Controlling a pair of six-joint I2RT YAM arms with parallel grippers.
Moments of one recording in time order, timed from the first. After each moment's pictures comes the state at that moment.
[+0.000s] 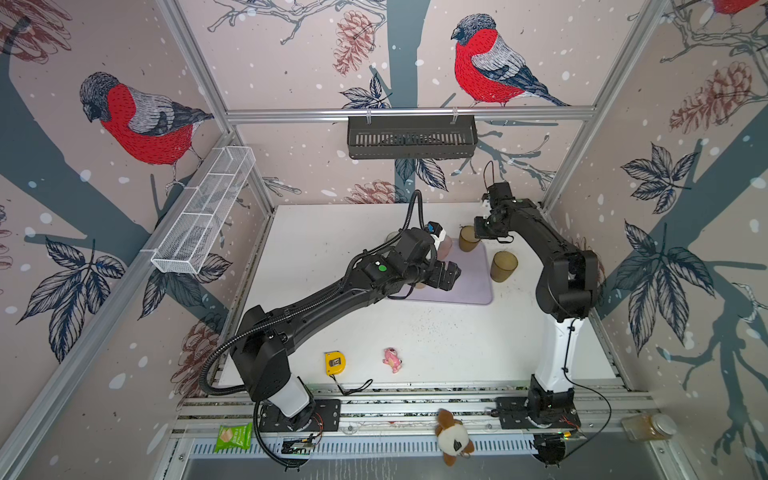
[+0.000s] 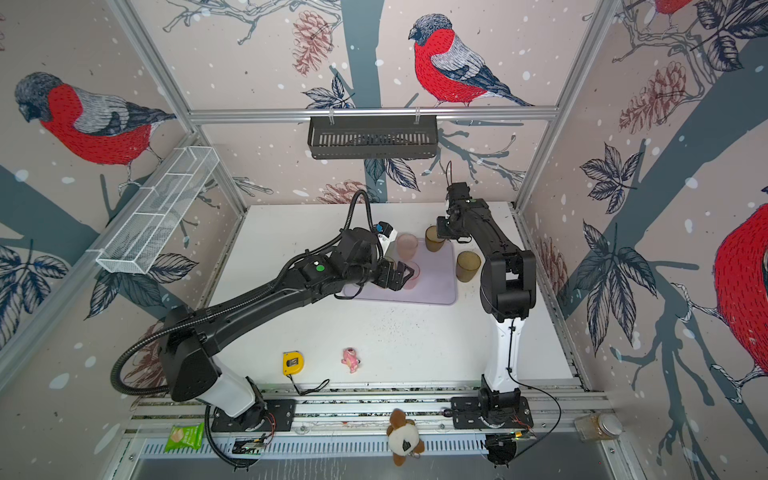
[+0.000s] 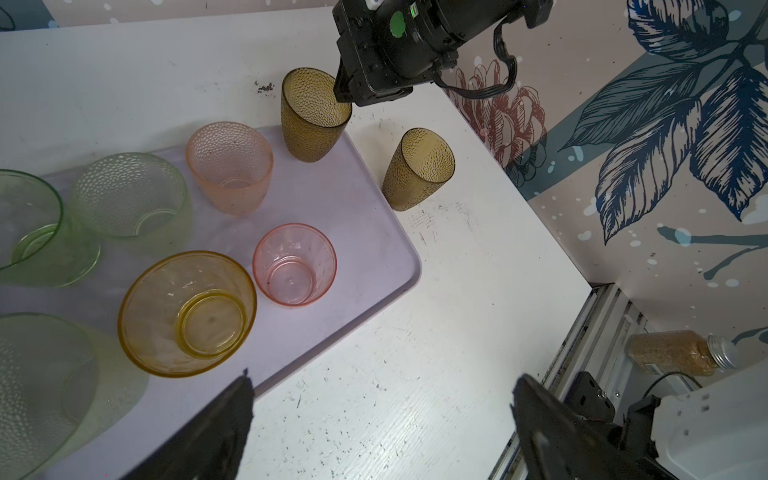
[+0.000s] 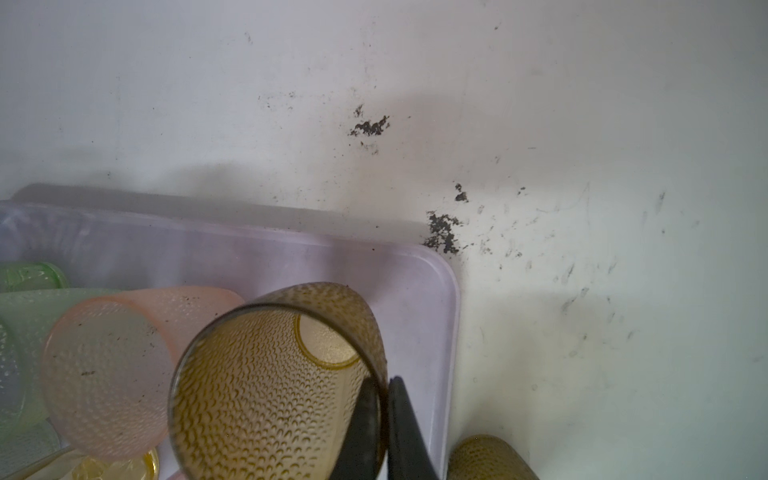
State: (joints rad) left arm -0.88 1.59 1.39 -0.42 0.10 -0.41; right arm 0.16 2.10 1.85 -0.84 -0.07 0.13
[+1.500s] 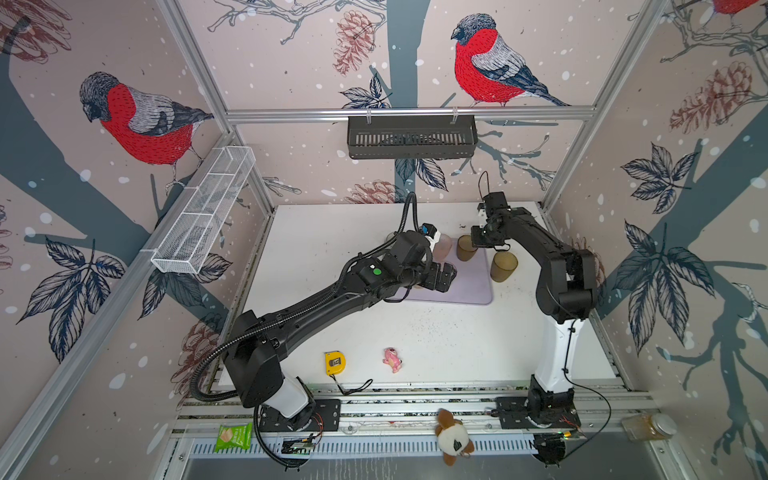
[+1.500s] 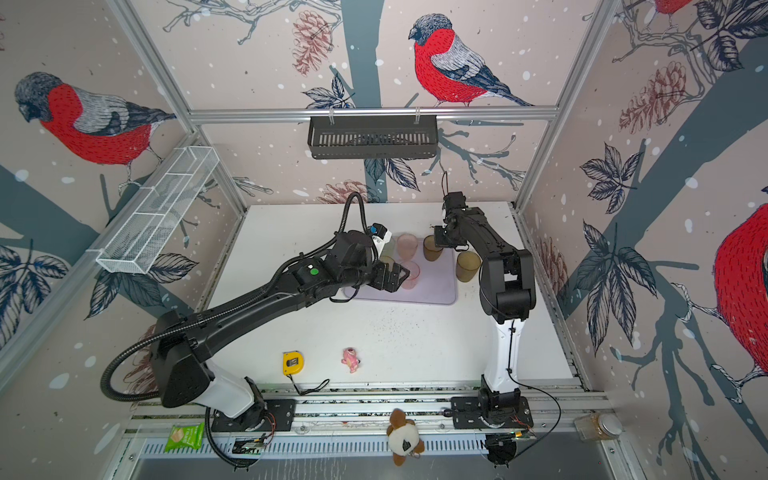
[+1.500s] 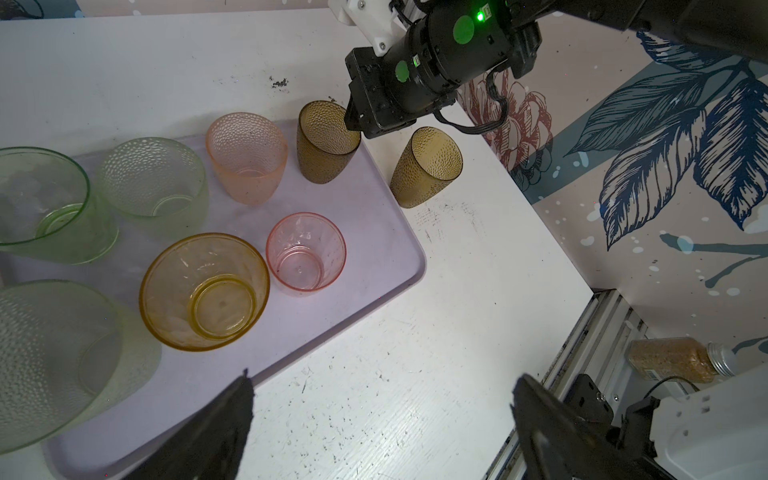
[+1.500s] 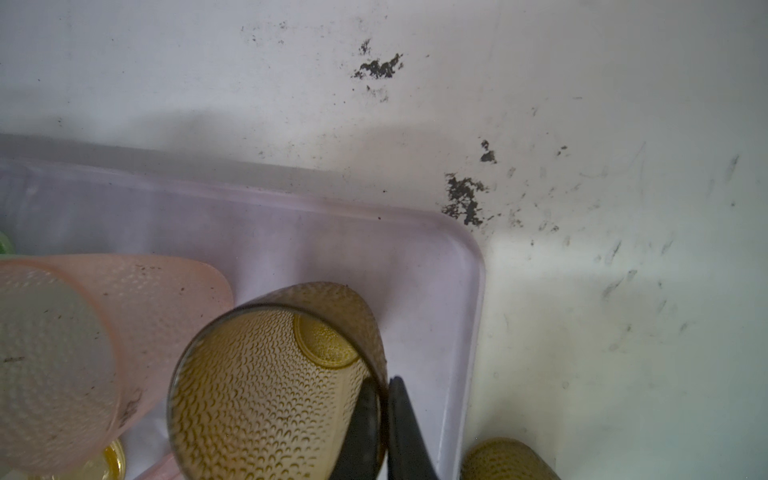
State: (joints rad) left arm -0.88 1.54 1.35 -0.41 0.08 -0.44; right arm 0.18 2.08 1.73 -0.77 -0.07 0.11
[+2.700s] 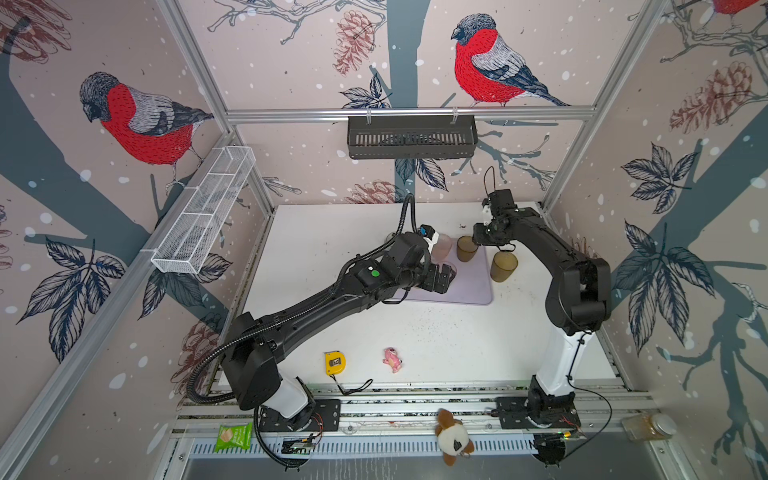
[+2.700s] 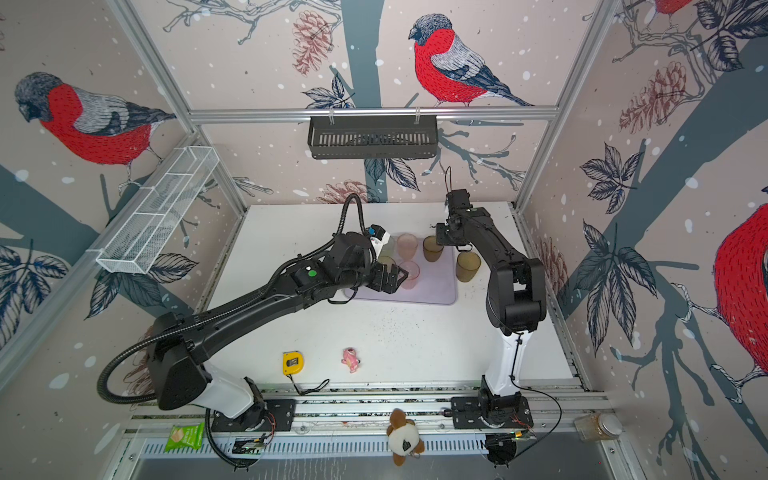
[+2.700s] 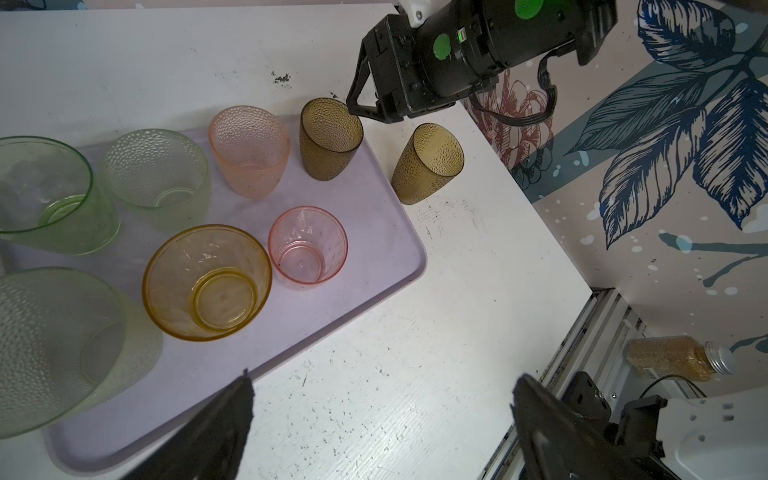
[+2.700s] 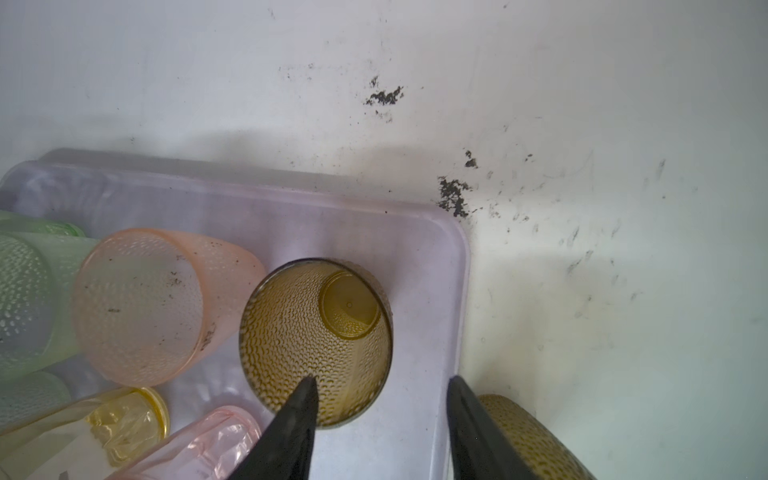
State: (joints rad) left arm -0.88 1.52 1.32 -0.41 0.07 -0.45; right arm 0.18 1.94 1.65 -0.75 -0.06 0.13
